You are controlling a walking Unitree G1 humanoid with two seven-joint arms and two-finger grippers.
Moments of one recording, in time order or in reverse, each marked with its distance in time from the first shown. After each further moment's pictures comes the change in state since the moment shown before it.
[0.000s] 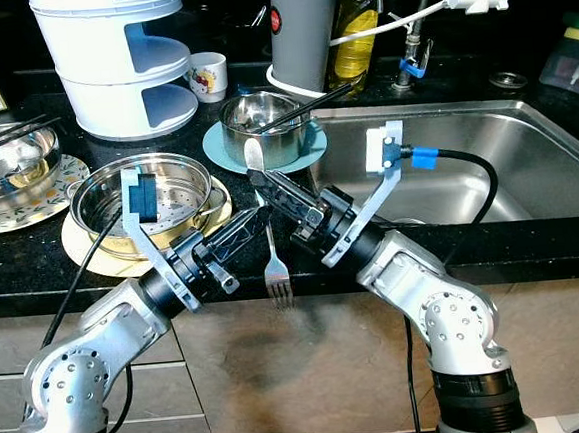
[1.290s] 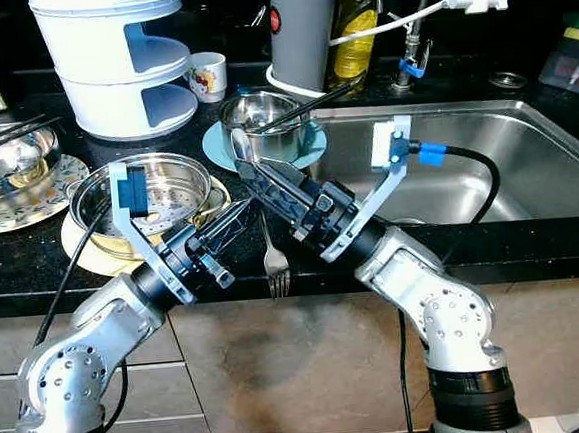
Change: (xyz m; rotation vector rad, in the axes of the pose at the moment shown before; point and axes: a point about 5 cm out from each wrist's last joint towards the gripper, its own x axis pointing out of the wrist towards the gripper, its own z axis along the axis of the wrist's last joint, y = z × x) left arm -0.003 -0.002 0.003 0.037 -0.030 -0.028; right arm 0.003 0.007 -0.001 0.008 0.000 0.067
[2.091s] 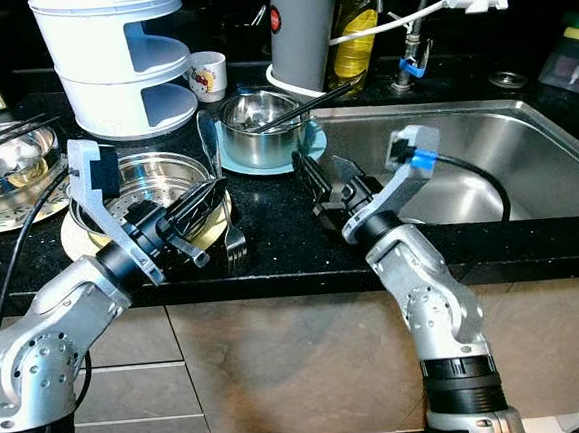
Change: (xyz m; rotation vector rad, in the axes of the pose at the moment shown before) left arm -0.012 0.012 0.031 0.242 0.016 0.134; right arm -0.018 -0.059 0.009 -0.145 -0.133 -0.489
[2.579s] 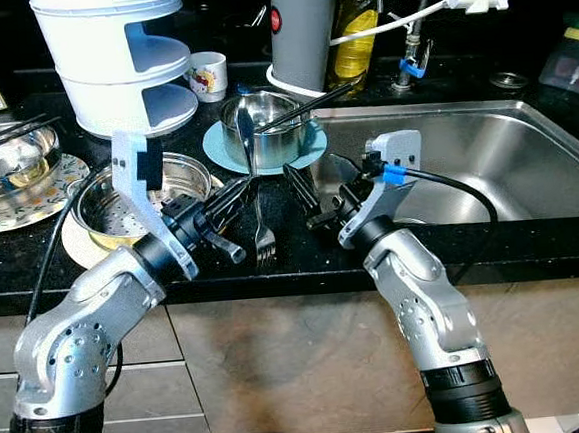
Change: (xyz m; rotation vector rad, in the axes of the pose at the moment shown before) left arm 0.025 -0.015 -0.004 0.022 0.018 -0.030; right arm -0.002 0.003 -0.006 -0.369 0.010 -0.021
